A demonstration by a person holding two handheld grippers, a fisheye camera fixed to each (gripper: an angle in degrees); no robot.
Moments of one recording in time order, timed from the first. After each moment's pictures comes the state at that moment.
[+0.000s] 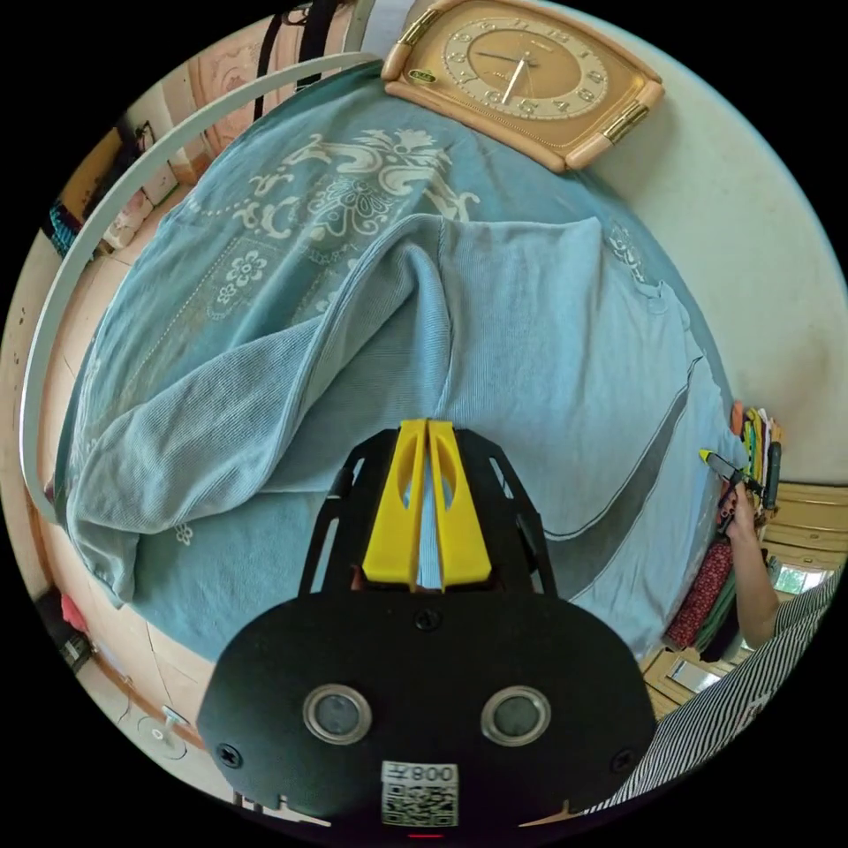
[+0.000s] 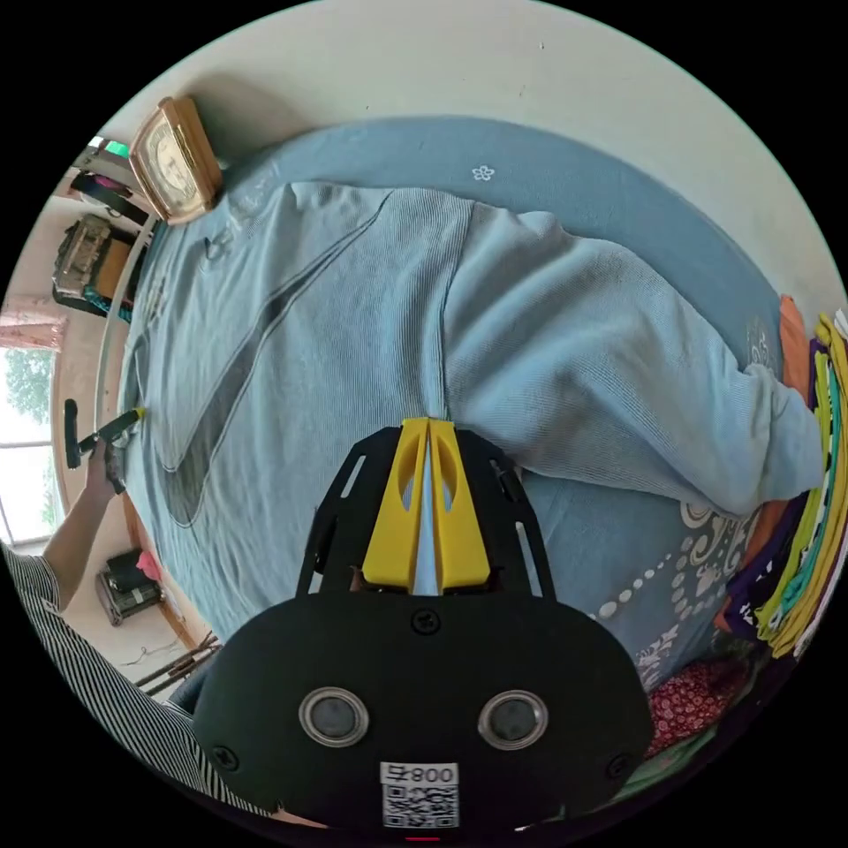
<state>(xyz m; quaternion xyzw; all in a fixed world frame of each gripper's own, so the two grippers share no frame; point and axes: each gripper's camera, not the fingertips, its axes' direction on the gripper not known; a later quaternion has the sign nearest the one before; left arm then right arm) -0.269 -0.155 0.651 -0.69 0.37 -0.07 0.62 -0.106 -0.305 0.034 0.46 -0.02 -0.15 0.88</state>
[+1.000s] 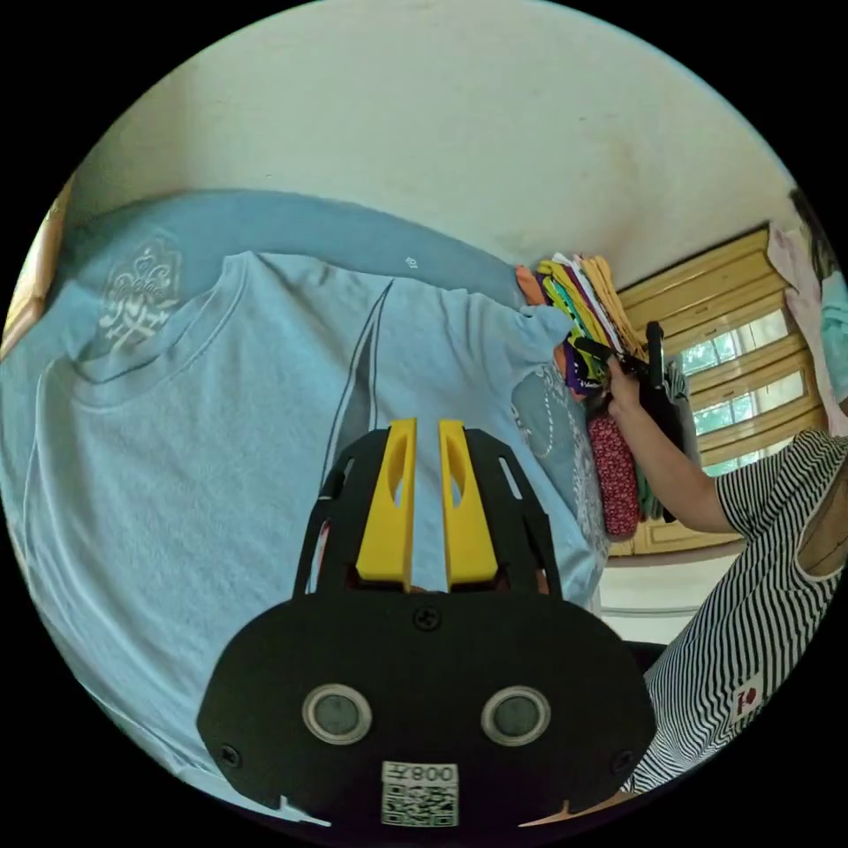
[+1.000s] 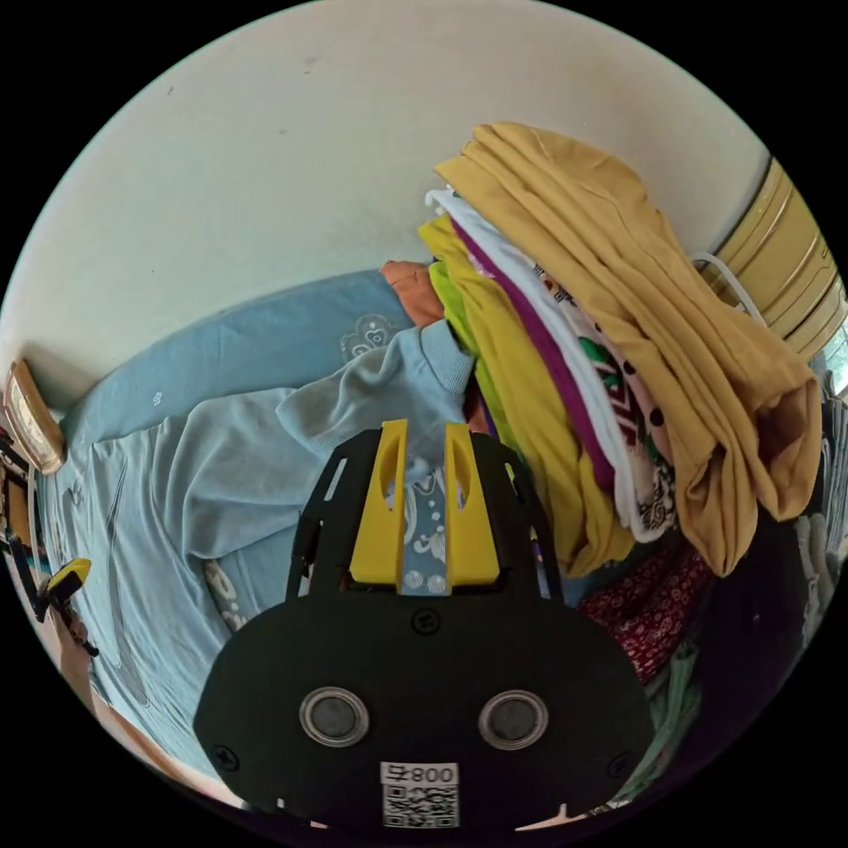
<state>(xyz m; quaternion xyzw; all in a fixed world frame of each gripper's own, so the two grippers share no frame) 0.118 -0.496 0.432 -0.49 0.73 0.04 0.48 0.177 -0.100 0.050 0.63 0.02 0.21 0.75</state>
